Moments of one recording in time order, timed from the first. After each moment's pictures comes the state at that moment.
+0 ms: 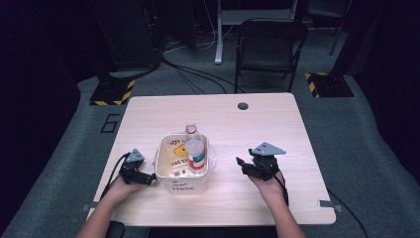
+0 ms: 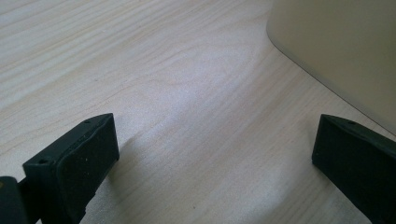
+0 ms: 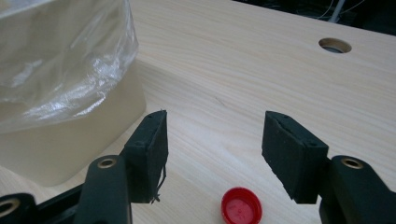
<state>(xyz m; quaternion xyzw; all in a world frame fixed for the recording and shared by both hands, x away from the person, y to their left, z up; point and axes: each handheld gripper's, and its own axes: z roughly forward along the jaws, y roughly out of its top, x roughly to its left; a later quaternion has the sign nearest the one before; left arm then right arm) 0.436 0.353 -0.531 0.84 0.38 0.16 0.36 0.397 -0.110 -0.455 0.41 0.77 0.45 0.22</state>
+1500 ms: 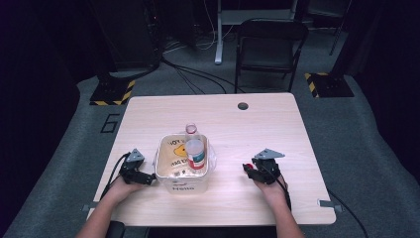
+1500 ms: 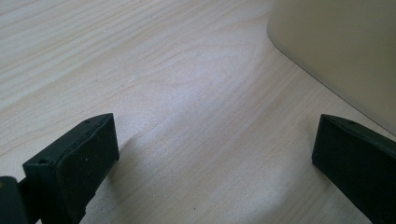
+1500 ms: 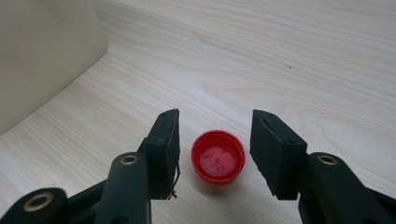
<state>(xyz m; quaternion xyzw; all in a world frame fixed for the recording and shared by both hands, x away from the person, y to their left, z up) 0.436 0.354 -0.531 0.84 0.38 0.16 0.35 0.411 -0.126 -0.504 0.44 0.79 0.40 0.19</state>
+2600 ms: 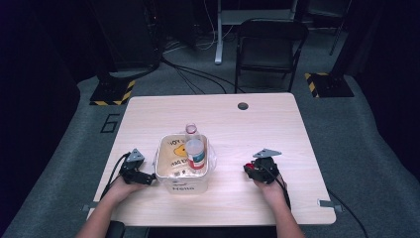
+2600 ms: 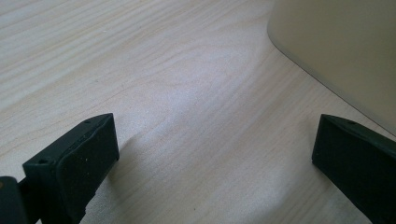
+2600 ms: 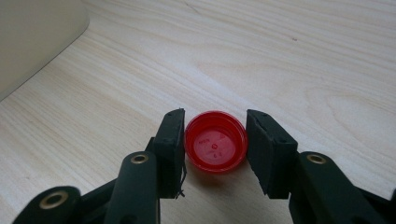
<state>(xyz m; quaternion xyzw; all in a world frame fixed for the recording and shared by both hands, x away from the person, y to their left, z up) 0.437 0.353 -0.531 0.84 0.38 0.16 0.35 0.421 -0.126 -0.515 0.45 0.80 0.37 0.16</state>
